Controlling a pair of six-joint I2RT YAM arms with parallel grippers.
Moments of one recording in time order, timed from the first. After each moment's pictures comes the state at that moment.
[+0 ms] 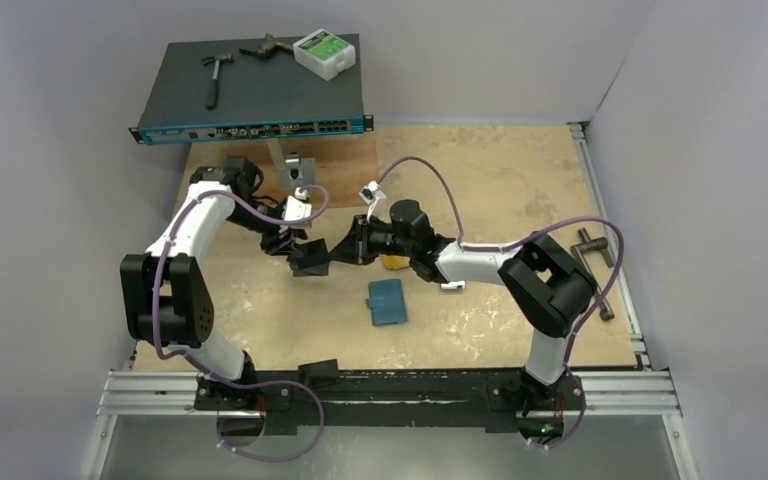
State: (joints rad) left arm -0.03 1.61 1.29 -1.20 0.86 1.57; right arm 0.80 1.85 0.98 0.62 -0.50 0.78
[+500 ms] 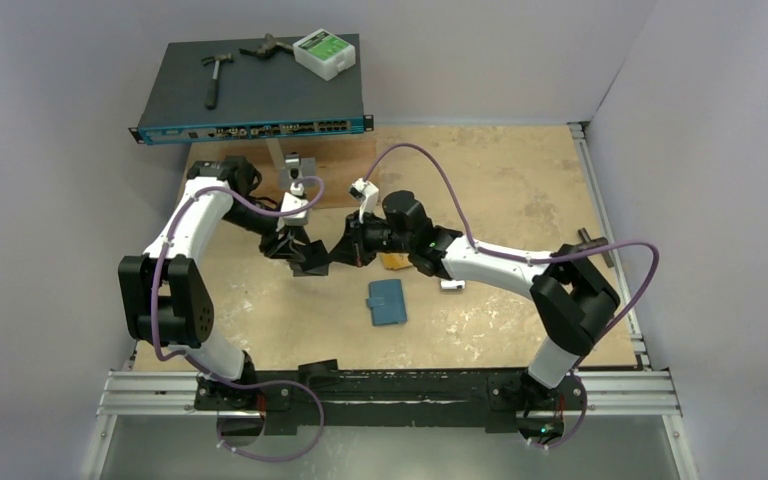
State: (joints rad) left arm -0.03 1.61 1.34 -1.37 0.95 1.61; right arm 0.85 1.69 1.07 0.28 -0.44 0.52
